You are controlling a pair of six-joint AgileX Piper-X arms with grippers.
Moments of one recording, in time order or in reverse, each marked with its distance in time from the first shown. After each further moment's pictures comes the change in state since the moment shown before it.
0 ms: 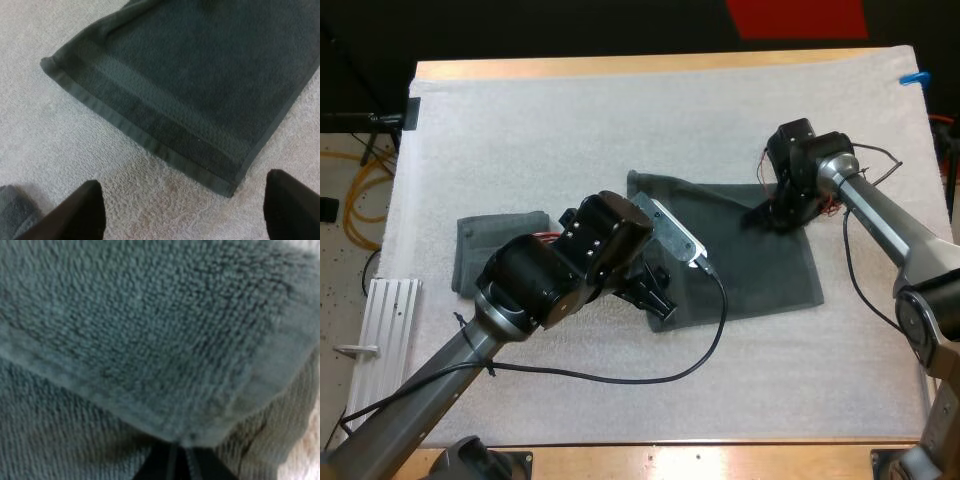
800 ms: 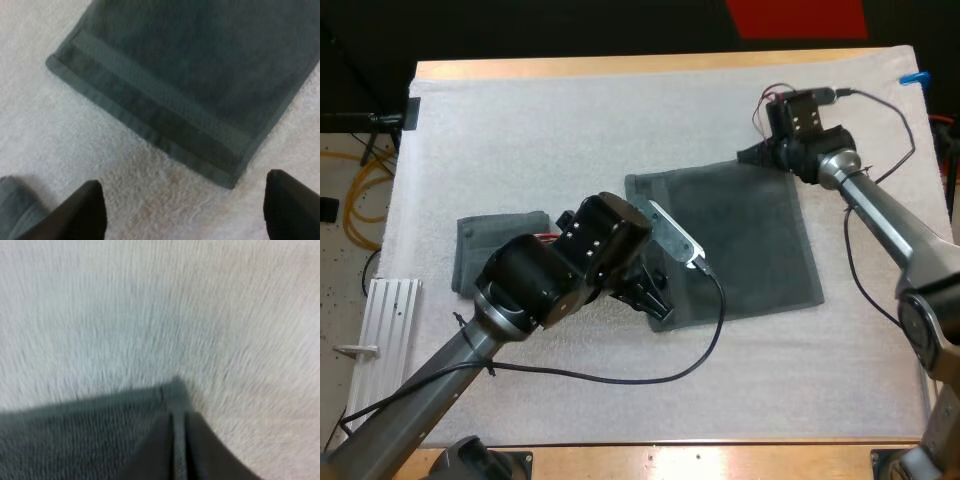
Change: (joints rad) left arm 0.010 0.000 0.000 0.023 -0.015 -0.007; right arm 0.000 -0.028 -0.022 -0.462 0.256 0.087
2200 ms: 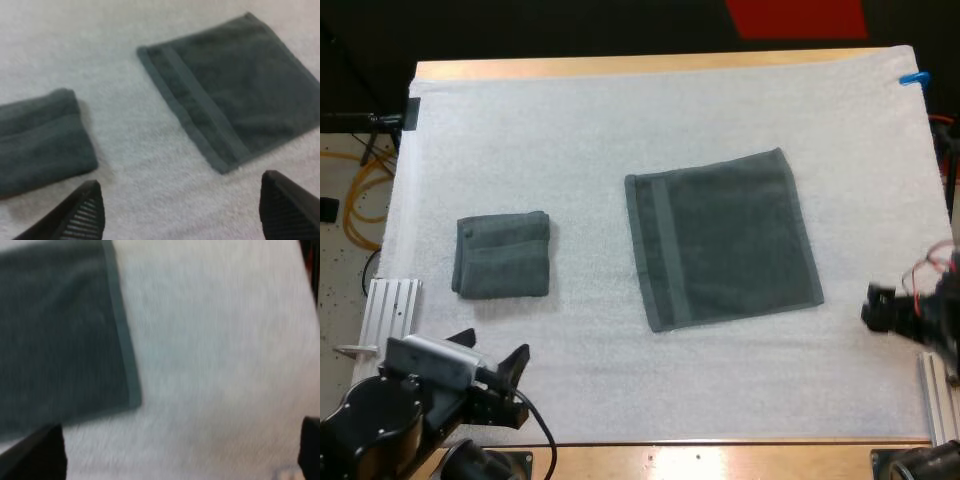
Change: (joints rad) left arm 0.193 -0.853 0.310 0.126 0.044 -0.338; right arm 0.000 -1.331 0.604 0.674 -0.036 0.198
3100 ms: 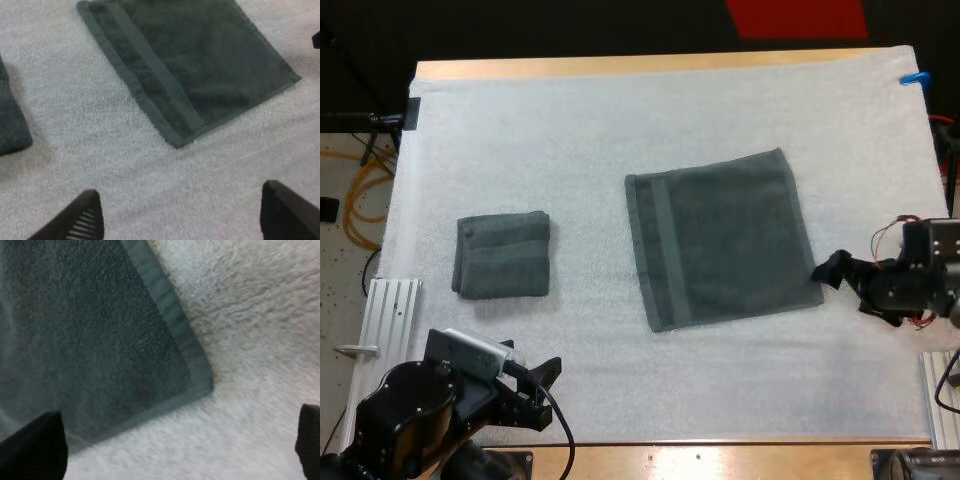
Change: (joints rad) left arm 0.000 0.000 0.121 -0.053 0.157 -0.054; right arm -0.319 0.594 0.200 -0.450 -0.629 0.163
